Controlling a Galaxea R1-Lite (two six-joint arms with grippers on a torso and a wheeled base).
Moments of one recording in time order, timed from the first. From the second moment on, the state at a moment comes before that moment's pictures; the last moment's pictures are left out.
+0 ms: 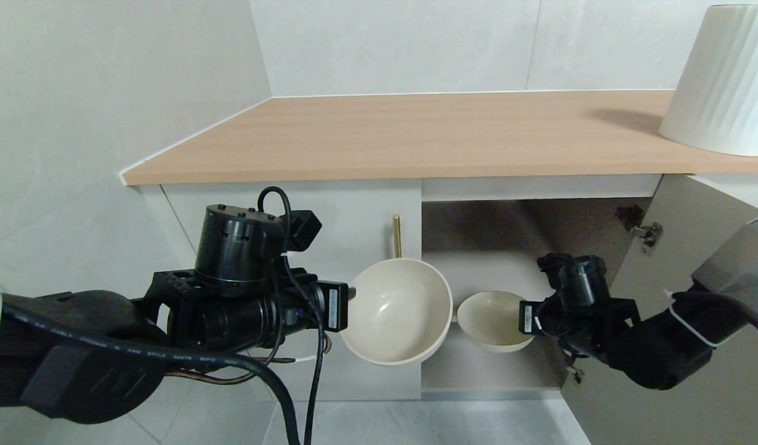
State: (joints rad) left arm -0.56 1.71 -0.82 -0.39 0.01 -0.28; right arm 0.40 2.11 -0.79 -0.74 -0.26 0.31
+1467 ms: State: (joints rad) left arm -0.58 1.74 -0.82 -0.39 0.01 -0.28; right arm 0.29 2.50 -1.25 -0.71 -0.45 0.30
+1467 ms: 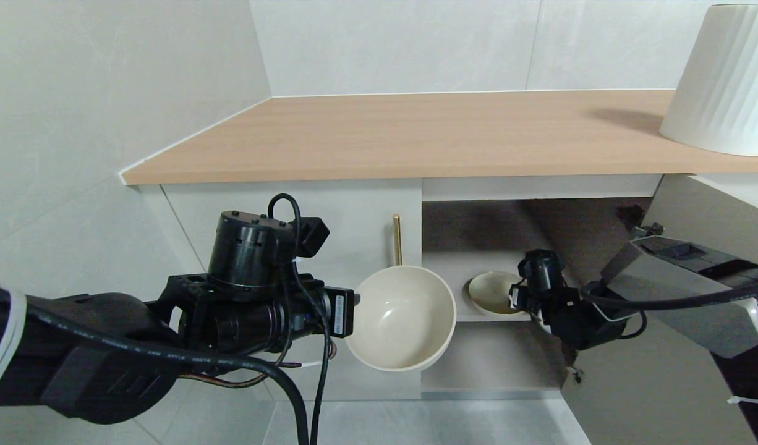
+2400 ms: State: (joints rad) left arm -0.59 1.74 -0.82 -0.39 0.01 -0.28; right arm 0.29 2.54 -1.33 -0.71 -0.49 0.30
